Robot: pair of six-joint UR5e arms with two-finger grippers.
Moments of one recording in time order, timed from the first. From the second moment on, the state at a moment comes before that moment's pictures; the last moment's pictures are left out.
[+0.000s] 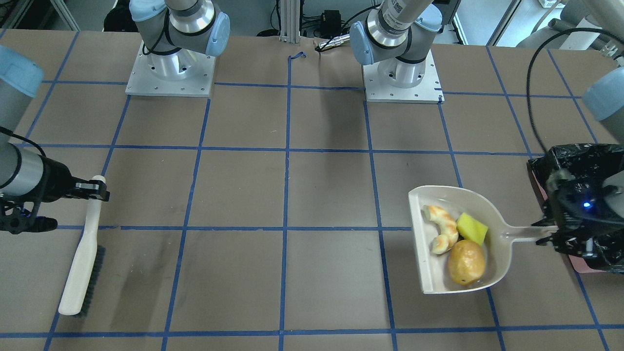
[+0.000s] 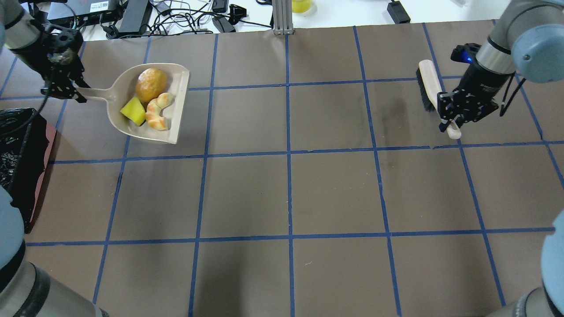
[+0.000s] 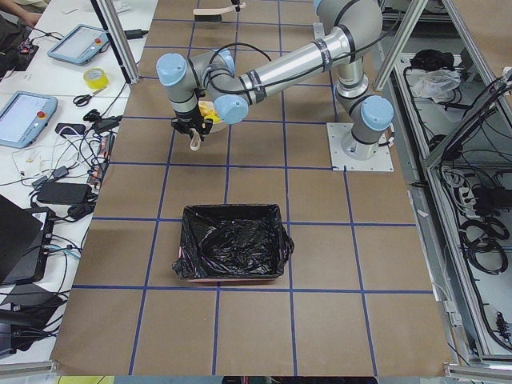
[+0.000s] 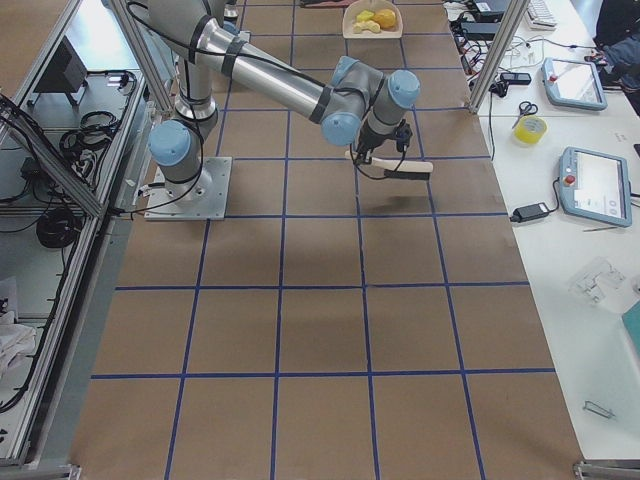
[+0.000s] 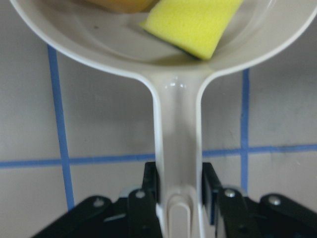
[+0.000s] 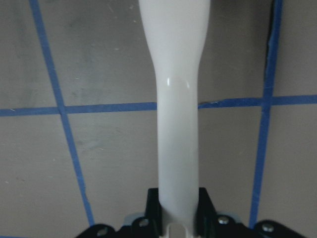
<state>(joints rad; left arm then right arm) -1.11 -1.99 -1.33 -1.48 1.53 2.09 1.21 -1.25 1.65 -1.67 -1.52 -0.32</state>
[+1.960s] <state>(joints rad) -0.66 -2.31 -0.77 -1.46 1.65 3.07 1.13 -1.15 1.66 -1.76 -1.56 -0.41</state>
